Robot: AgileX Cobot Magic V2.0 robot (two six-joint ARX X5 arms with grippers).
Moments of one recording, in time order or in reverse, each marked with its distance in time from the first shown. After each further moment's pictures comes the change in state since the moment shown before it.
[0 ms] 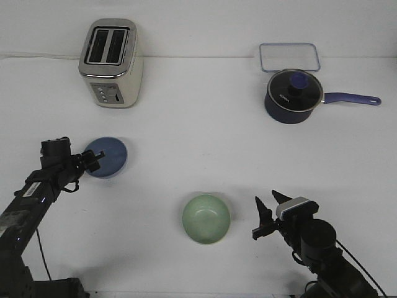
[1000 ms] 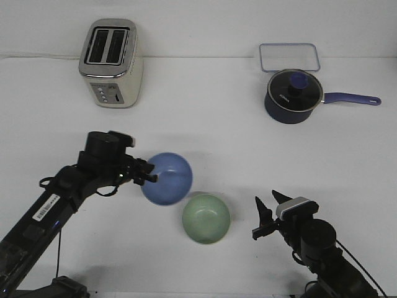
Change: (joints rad) left arm -0.529 -0.178 0.240 -0.336 0.264 0.195; right arm 0.000 0.000 0.000 0.000 0.000 0.000
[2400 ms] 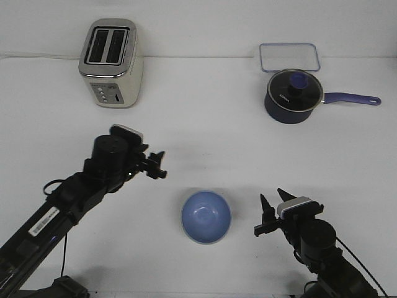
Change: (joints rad) left arm -0.084 -0.075 0.010 0.175 -0.312 0.036; right arm 0.000 0.000 0.000 -0.001 0.090 -0.034
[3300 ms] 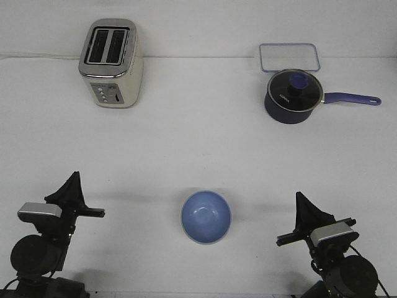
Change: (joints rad) left arm 0.282 -0.921 -0.720 0.415 -0.153 0.106; right arm 0.000 -0.360 -0.039 0.025 0.118 -0.090
